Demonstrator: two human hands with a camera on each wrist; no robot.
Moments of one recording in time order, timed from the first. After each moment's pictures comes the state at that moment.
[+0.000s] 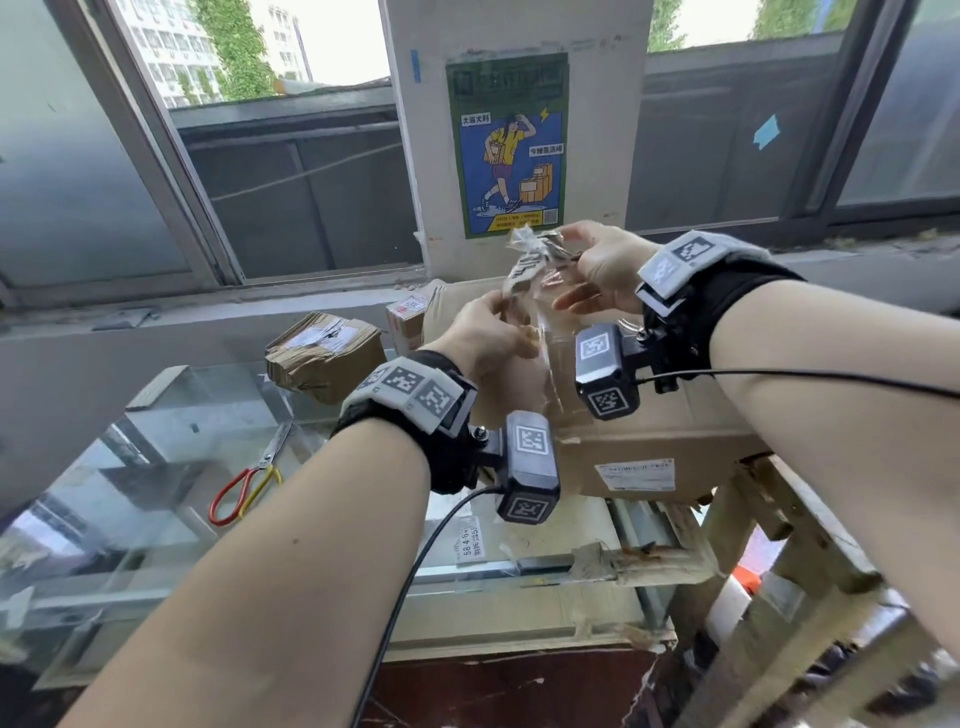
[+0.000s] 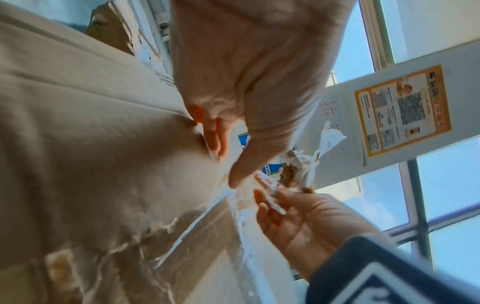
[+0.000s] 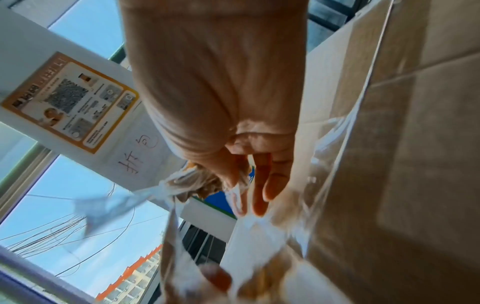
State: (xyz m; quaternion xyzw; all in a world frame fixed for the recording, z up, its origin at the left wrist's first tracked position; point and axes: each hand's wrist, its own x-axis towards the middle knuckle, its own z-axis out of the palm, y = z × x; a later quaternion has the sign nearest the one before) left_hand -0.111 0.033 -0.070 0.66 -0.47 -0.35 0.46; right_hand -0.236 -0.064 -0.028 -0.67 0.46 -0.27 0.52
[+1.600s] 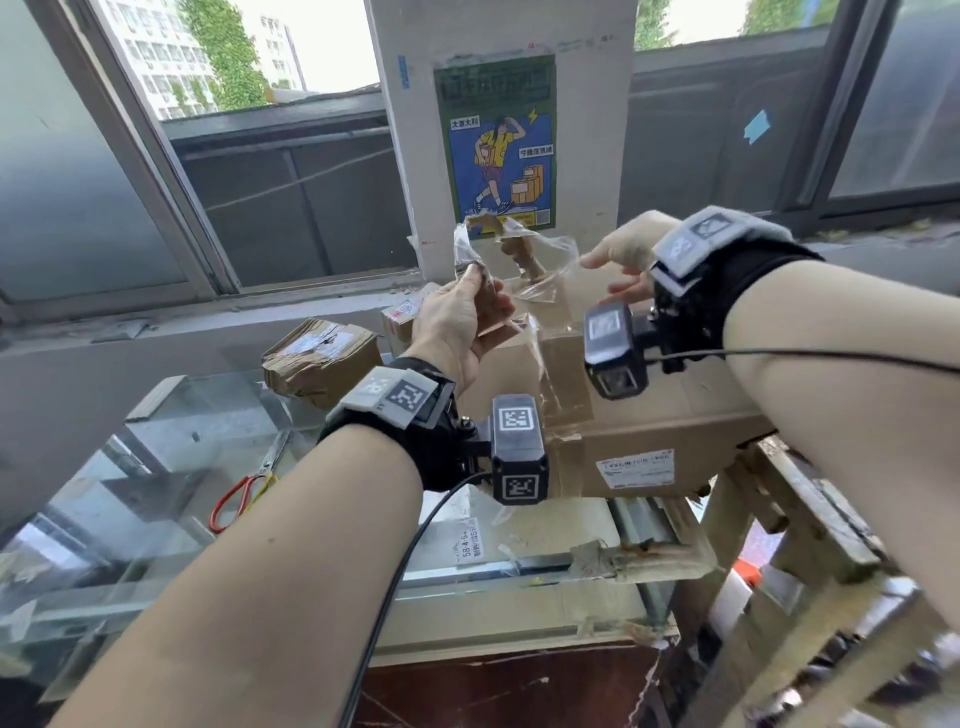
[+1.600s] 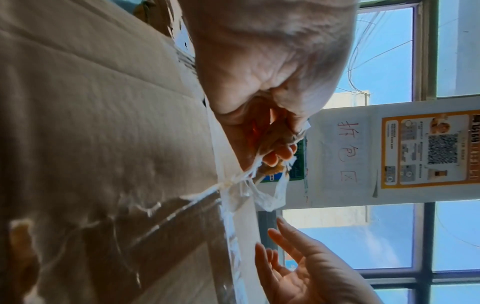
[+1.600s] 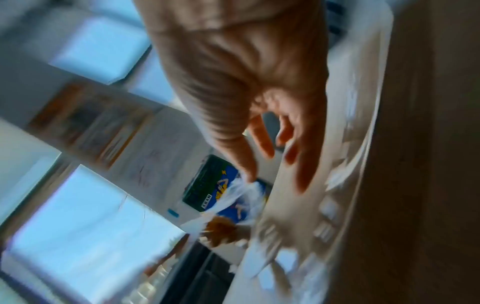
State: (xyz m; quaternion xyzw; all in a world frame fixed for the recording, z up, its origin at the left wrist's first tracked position) left_hand -0.111 0.031 -0.061 0.51 -0.26 -0.45 0.68; right_hand -0.263 -0.072 -0.009 -0.63 0.59 -0.23 0.45
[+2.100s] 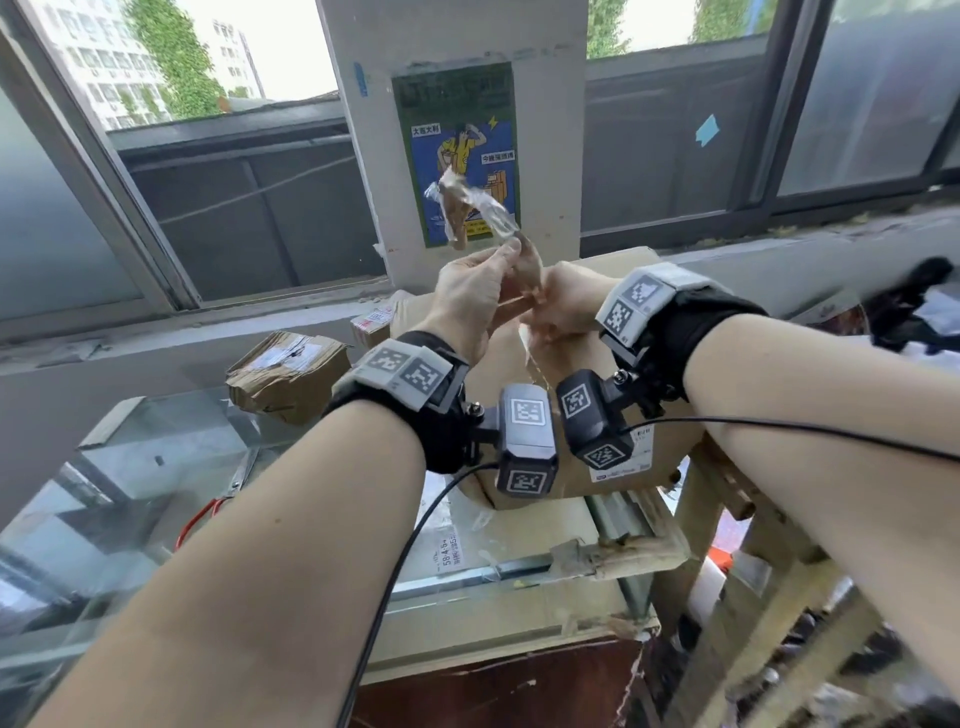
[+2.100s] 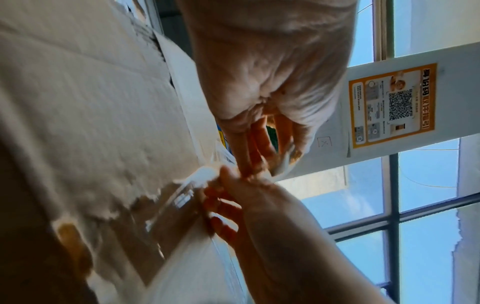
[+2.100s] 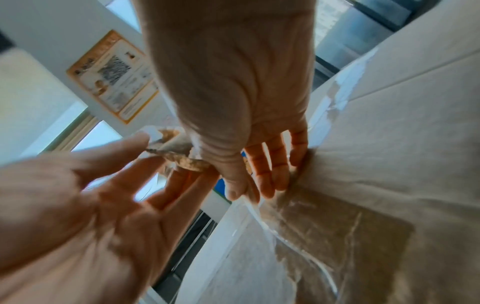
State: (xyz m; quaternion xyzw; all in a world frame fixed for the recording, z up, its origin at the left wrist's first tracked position) left_hand -0.149 0.021 -0.035 0.51 -0.37 -0.45 0.63; right_hand -0.249 -0.043 -0.045 -0.83 0.50 -0.13 0.21
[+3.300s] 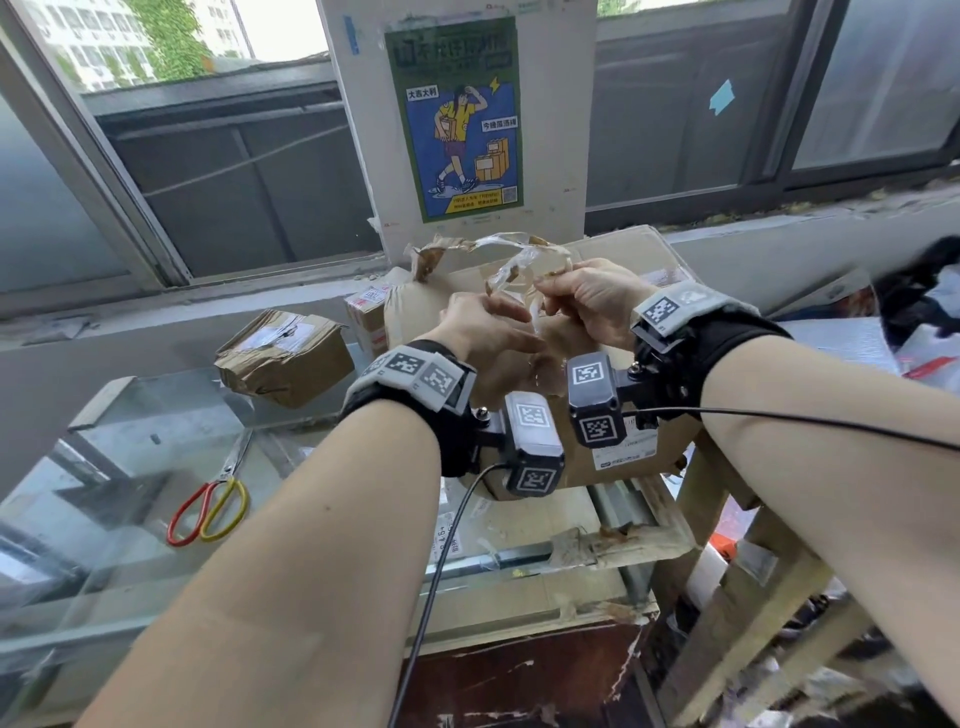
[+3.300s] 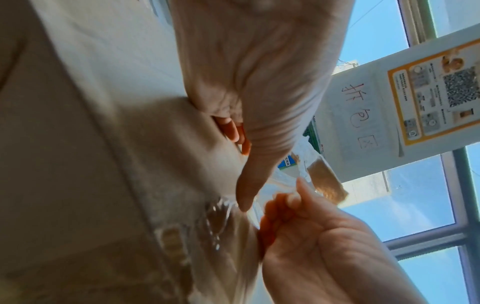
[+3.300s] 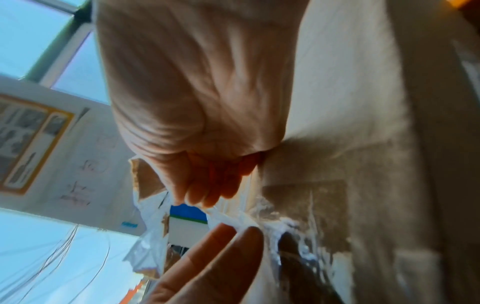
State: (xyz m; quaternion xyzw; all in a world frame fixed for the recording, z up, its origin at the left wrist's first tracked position) left_hand -0.128 0.006 -0.085 0.72 -0.50 -0.33 0.34; right_hand -0.261 -0.062 -0.077 -0.58 0.41 -0.34 0.61
